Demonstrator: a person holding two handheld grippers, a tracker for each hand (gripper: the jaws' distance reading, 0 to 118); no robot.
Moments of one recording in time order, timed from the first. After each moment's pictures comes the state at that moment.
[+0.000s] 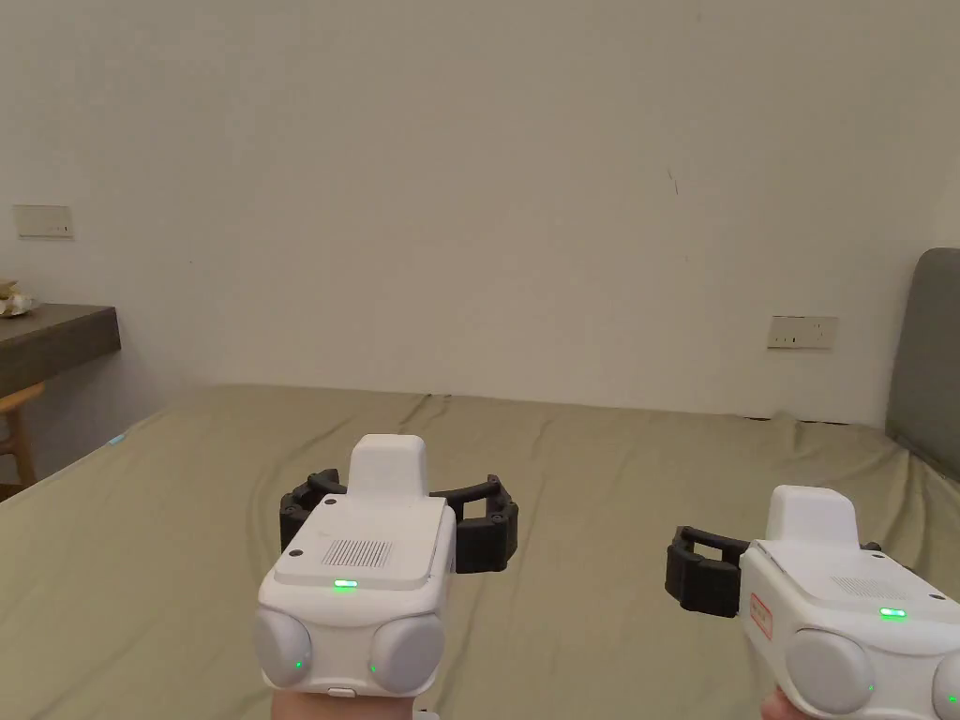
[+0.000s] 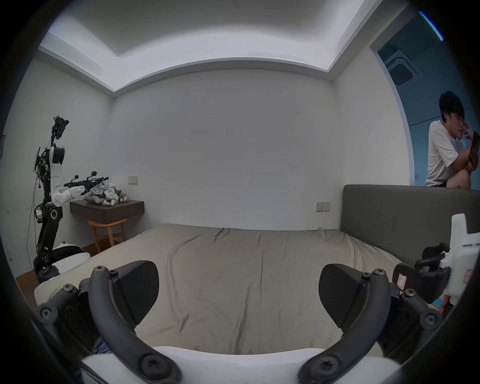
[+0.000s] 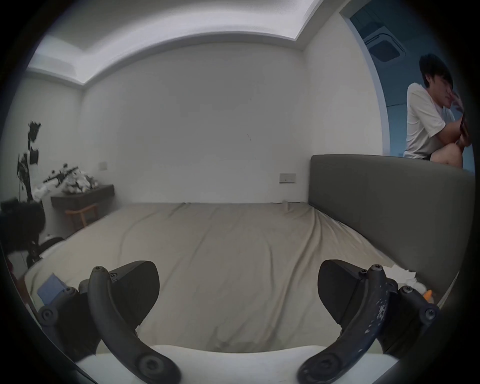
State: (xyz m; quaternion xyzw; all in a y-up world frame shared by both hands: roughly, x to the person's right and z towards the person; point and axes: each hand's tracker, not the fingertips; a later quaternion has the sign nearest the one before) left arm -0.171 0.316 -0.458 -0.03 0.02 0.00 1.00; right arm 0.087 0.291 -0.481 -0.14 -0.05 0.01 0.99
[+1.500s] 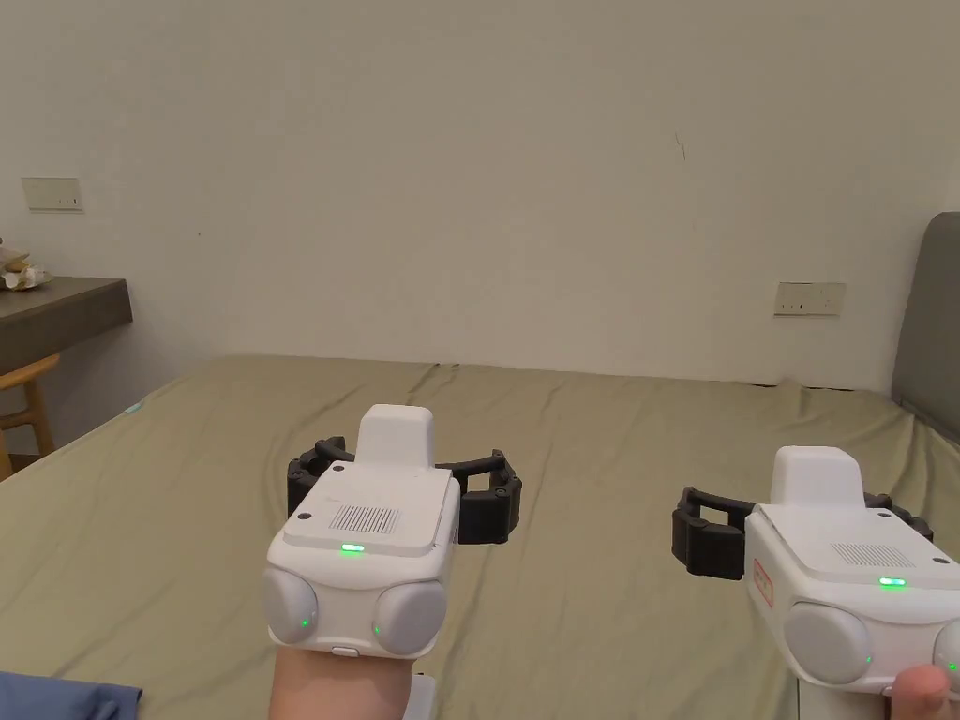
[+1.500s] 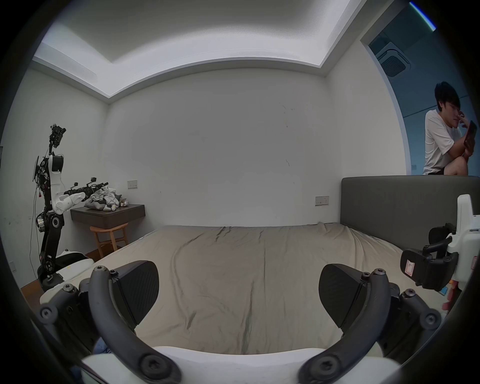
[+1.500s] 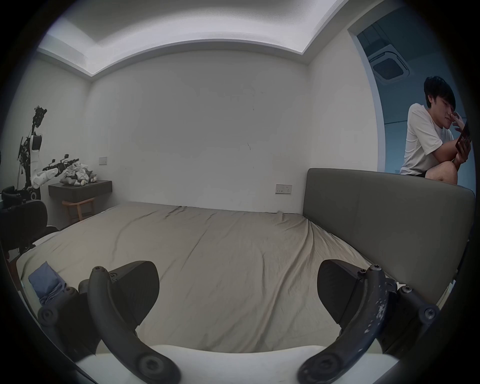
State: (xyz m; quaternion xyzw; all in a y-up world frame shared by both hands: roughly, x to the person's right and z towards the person) left arm -0.175 0.306 -0.440 -0.04 0.01 -0.02 1.00; right arm 0.082 0.288 -0.454 -0.10 -0.05 0.04 0.99
